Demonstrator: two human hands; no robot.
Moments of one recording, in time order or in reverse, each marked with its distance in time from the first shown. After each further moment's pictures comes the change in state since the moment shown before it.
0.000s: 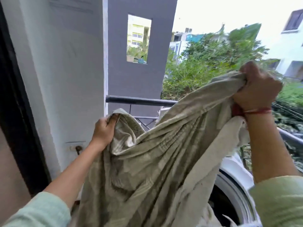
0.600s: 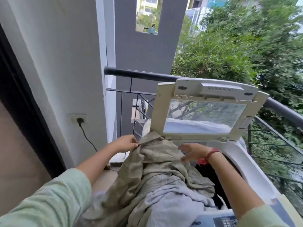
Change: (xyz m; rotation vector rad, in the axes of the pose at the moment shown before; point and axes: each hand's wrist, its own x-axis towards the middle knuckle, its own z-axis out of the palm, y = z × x) left_hand -0.067 -0.100 0.109 0.583 -0.891 -0.373; right_hand -0.228 0.005 0.094 0.308 -1.889 0.111
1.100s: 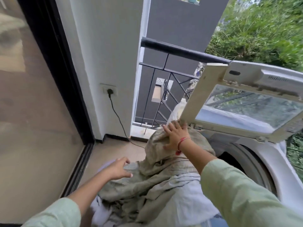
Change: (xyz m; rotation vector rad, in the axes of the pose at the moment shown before) left_hand -0.117 -0.137 0.119 -0.224 -0.079 -0.340; right_hand 0.116 -0.119 0.088 -0.739 0.185 -0.197
